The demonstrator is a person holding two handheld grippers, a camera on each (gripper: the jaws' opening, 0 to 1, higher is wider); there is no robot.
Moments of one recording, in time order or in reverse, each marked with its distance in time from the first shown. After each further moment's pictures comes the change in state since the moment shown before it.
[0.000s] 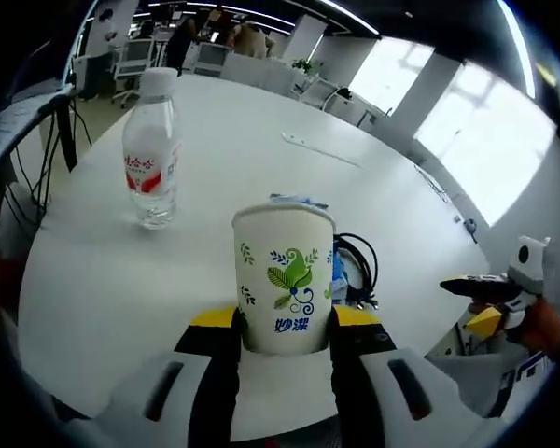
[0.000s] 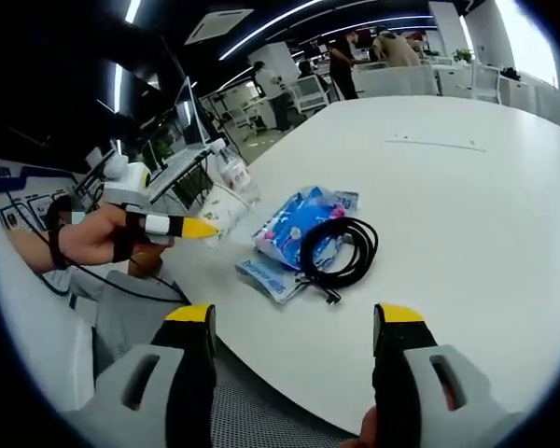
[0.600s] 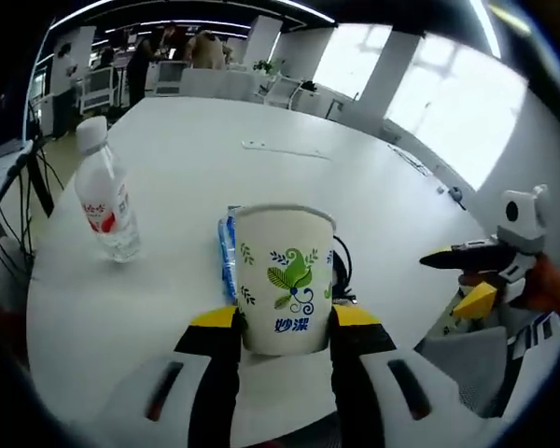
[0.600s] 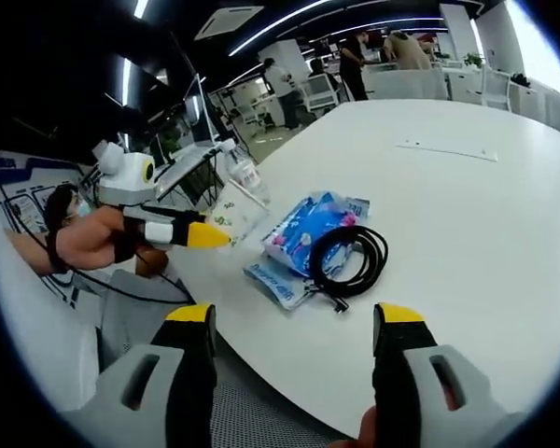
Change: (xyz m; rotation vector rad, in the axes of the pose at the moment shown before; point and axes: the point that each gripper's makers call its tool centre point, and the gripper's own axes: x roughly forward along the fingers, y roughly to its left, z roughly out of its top) left arm 0.005 -0.043 0.004 0.185 0.006 -0.066; right arm 0.003 0.011 0.007 -0.034 0.013 0.028
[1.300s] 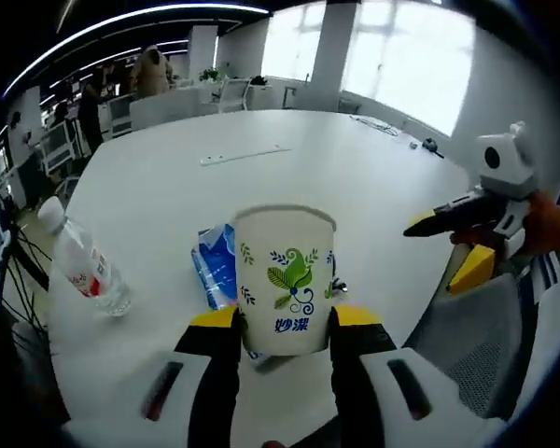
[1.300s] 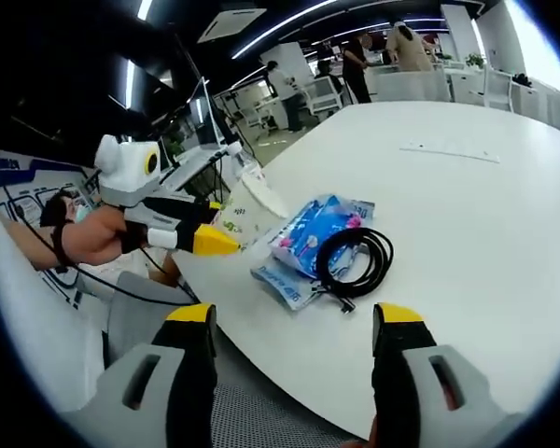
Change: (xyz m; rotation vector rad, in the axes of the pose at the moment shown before) left arm 0.000 -0.023 0.008 0.315 0.040 -0.054; right arm -0.008 0.004 0.008 0.003 -0.032 0.015
